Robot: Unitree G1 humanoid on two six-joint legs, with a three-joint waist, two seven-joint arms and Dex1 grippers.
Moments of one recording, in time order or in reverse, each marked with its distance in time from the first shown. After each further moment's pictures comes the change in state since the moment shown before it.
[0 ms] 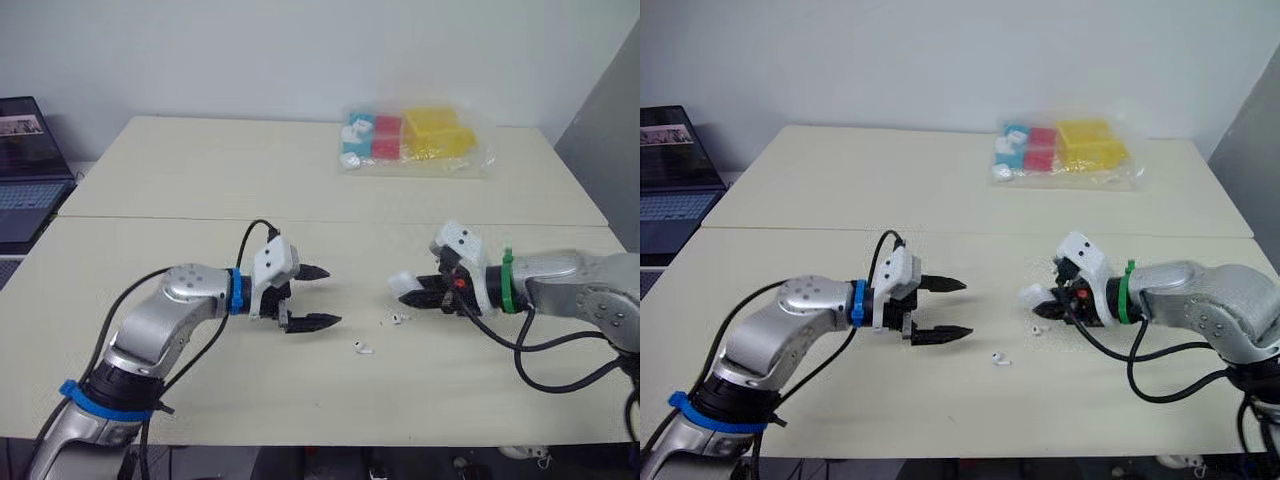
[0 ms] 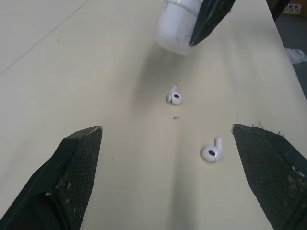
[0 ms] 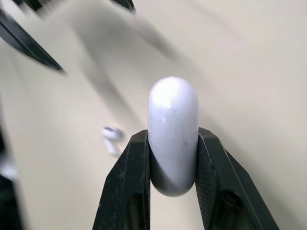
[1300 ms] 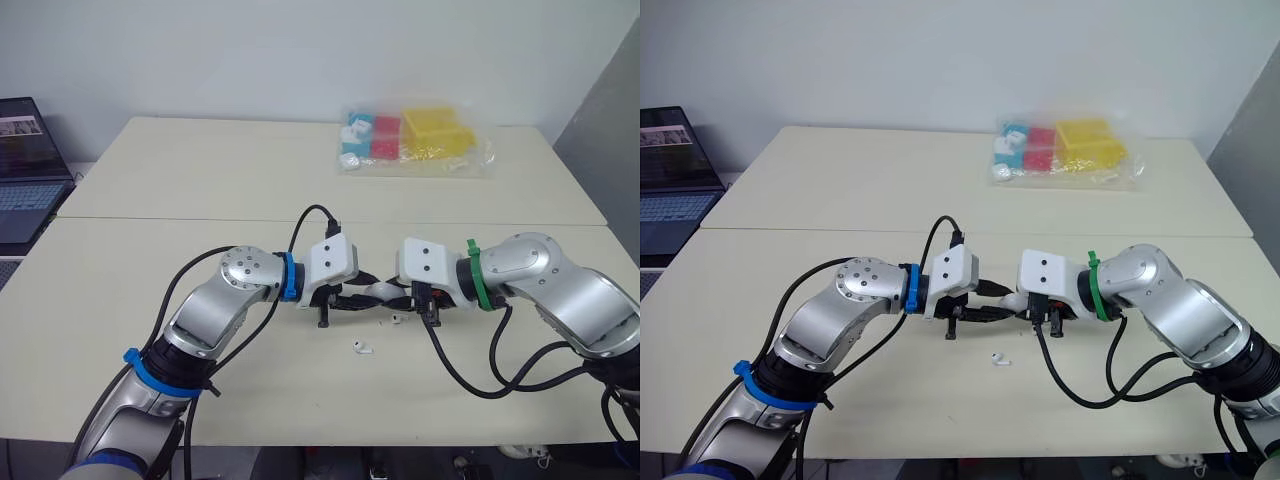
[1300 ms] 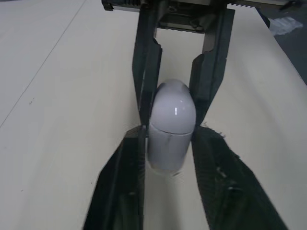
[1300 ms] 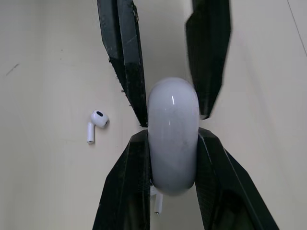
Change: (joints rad) left arm -0.131 -0.154 -0.168 0.034 0.200 -0.093 -0.026; right arm -0.043 0.151 0.095 -0.038 -0.468 -0.152 0.340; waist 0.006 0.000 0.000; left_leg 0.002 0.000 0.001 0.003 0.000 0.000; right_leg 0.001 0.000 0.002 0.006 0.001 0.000
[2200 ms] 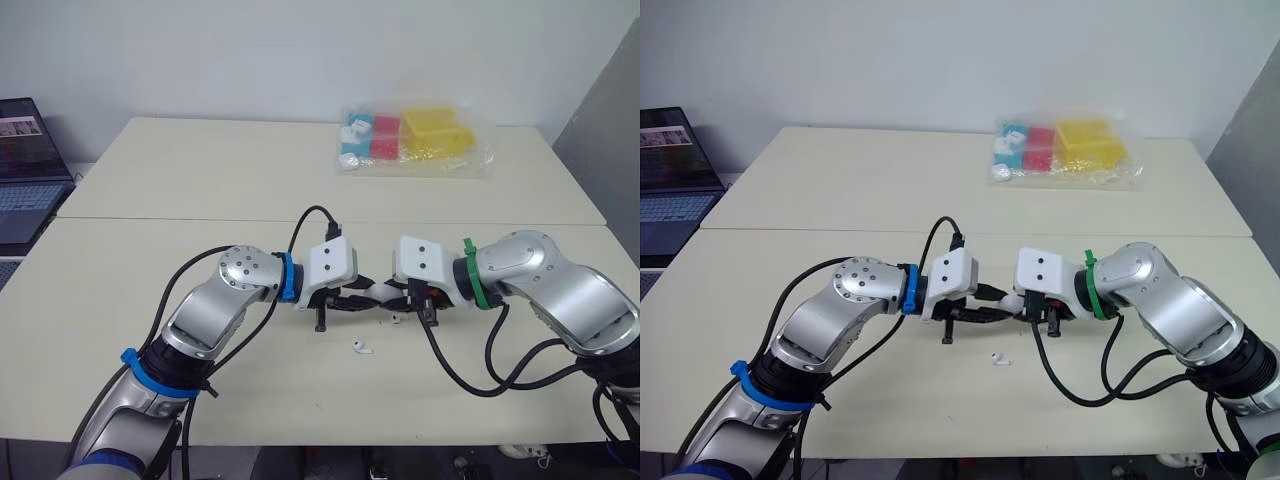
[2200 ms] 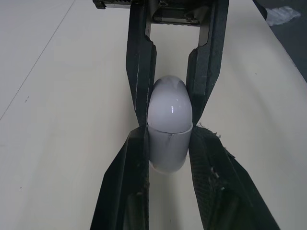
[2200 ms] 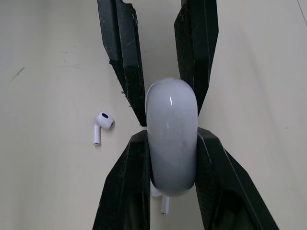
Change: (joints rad) left arm 0.003 0.010 0.006 -0.013 0.016 0.004 -0.019; right arm -0.014 0.037 -0.006 -0.002 -0.007 0.058 0.018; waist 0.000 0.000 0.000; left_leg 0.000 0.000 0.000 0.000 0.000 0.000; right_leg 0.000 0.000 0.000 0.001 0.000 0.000
